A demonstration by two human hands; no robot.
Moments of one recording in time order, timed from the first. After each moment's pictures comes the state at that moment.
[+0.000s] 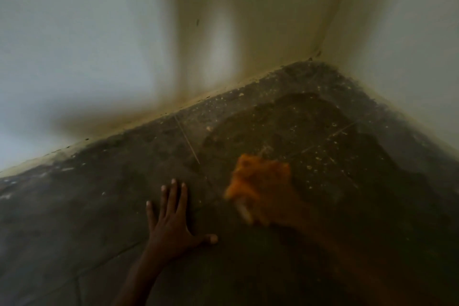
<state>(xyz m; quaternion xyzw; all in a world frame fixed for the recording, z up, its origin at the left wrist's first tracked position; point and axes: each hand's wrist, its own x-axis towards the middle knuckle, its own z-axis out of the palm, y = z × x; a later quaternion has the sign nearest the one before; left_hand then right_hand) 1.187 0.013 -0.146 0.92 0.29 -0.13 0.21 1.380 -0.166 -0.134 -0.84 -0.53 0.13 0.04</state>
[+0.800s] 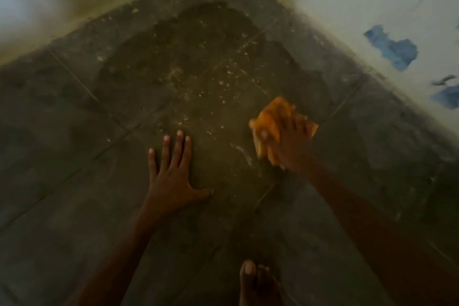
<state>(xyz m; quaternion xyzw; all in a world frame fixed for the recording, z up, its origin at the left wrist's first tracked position) 1.211 -0.142 -0.156 0.97 0.08 -0.15 0.16 1.362 -0.406 -0.163 -0.98 -0.16 0.09 0.09</state>
